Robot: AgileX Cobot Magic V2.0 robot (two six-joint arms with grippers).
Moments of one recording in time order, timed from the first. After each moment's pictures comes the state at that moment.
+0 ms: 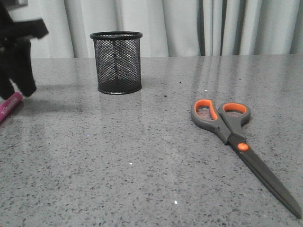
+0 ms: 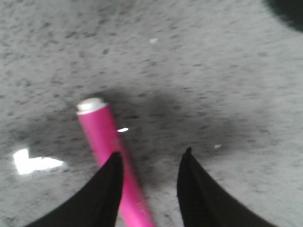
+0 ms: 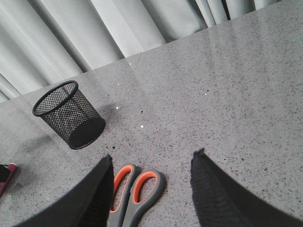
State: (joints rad) left arm -0.25 1.60 -1.22 -0.13 1.01 -0.02; right arm 0.27 0.45 -0.39 0.12 0.23 0.30
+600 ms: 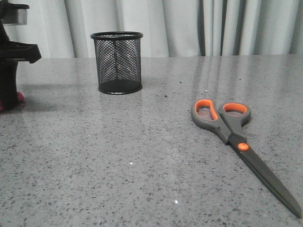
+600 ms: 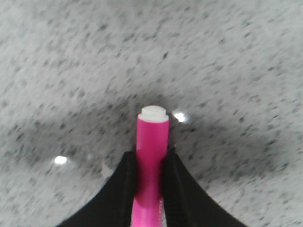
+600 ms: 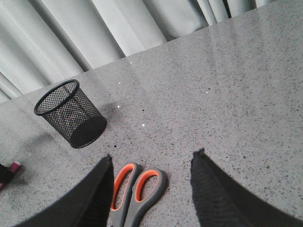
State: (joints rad) left arm -0.25 1.66 -1.24 -0.03 1.00 -0.02; right arm 0.27 0.45 -0.39 0.13 0.23 0.30
